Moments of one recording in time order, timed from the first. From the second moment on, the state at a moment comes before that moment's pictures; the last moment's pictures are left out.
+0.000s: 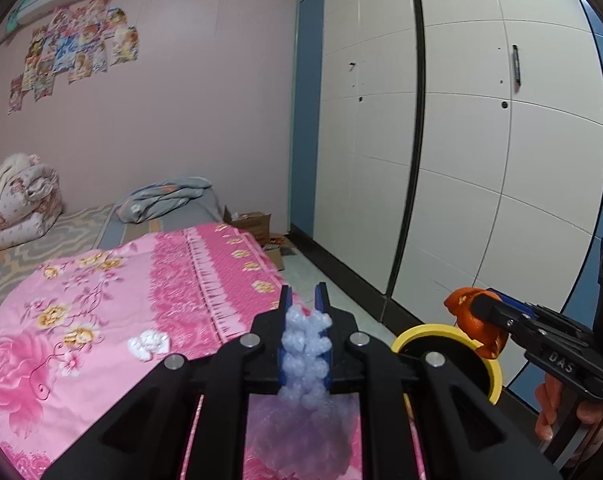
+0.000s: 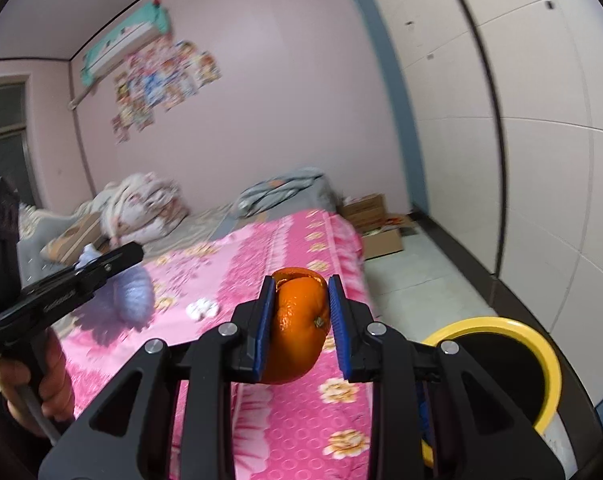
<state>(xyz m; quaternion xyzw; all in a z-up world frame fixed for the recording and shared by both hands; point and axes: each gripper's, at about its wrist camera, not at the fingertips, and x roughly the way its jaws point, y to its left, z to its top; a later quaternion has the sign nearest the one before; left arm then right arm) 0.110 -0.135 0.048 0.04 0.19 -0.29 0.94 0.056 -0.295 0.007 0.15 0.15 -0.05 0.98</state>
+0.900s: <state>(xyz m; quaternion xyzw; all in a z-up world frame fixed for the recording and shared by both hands) 0.091 -0.248 0.064 0.06 0.15 -0.39 0.91 0.019 -0.409 0.002 0.20 0.10 -0.21 0.95</state>
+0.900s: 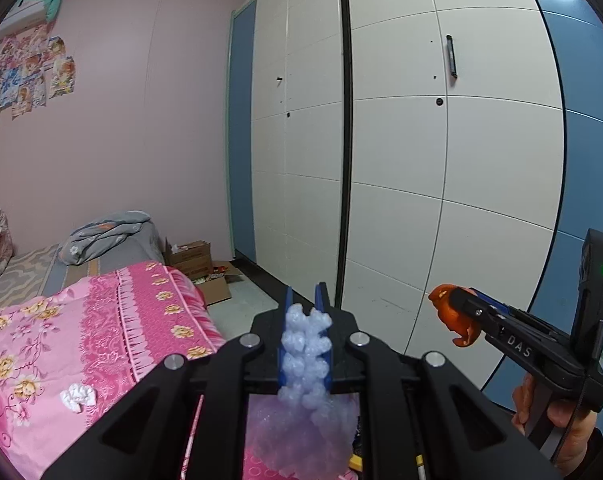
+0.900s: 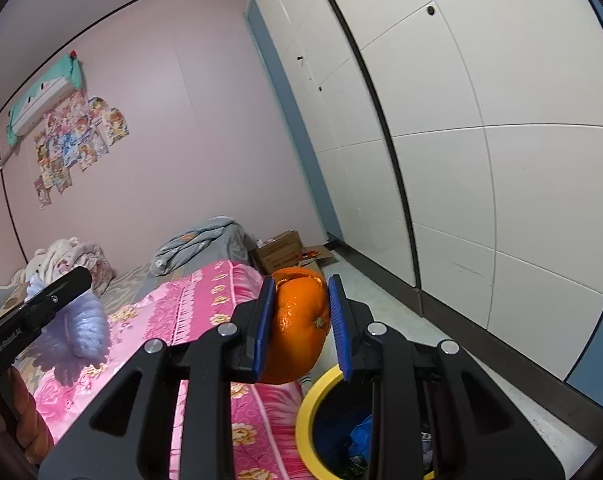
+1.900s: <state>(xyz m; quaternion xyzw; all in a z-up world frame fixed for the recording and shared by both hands) 0.107 -0.333 0.025 0.08 0.17 -0.43 0.88 0.047 -0.458 -0.045 0.23 0.12 -0.26 0.93</state>
